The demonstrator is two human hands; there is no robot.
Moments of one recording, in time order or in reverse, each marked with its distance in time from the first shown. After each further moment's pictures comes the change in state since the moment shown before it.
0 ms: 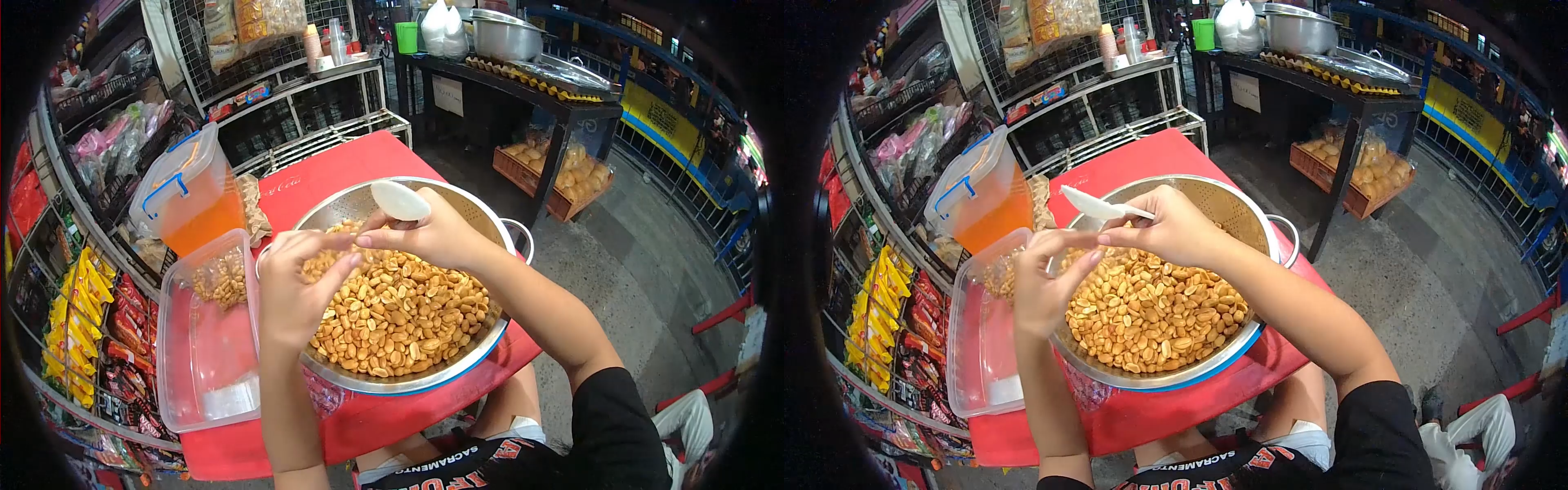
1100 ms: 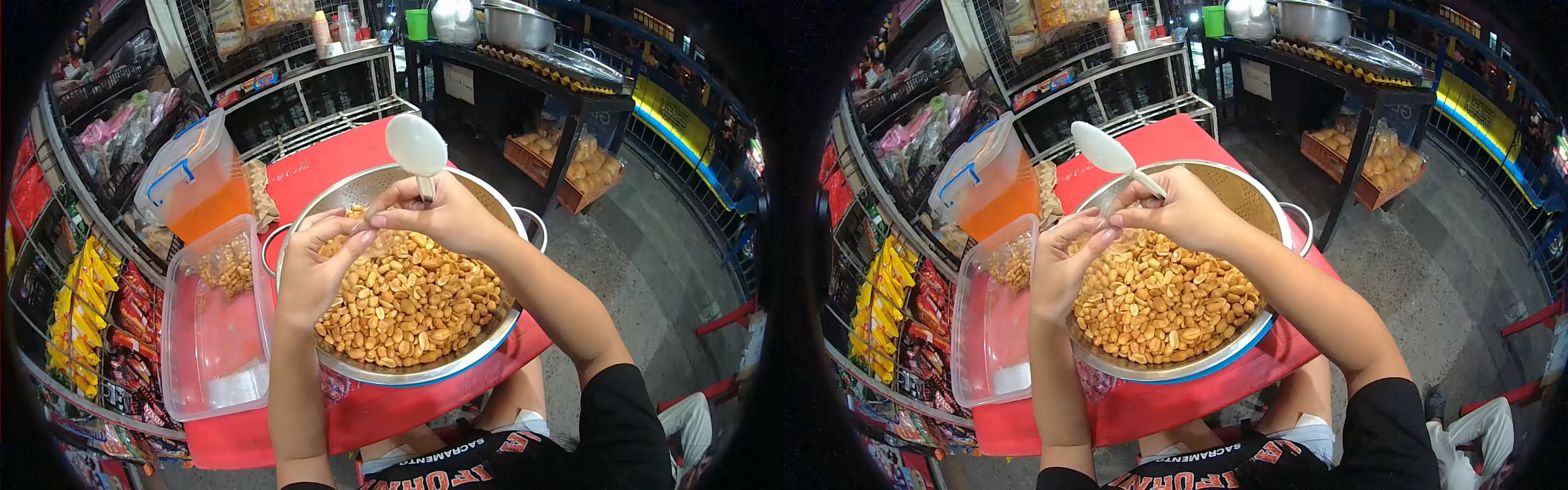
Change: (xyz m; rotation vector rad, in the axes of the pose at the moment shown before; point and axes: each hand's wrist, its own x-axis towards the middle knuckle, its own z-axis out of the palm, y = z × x) left_hand 0.001 -0.022 0.022 -0.351 -0.005 -0.127; right_hand 0.001 0.000 -0.002 0.073 -0.008 0.122
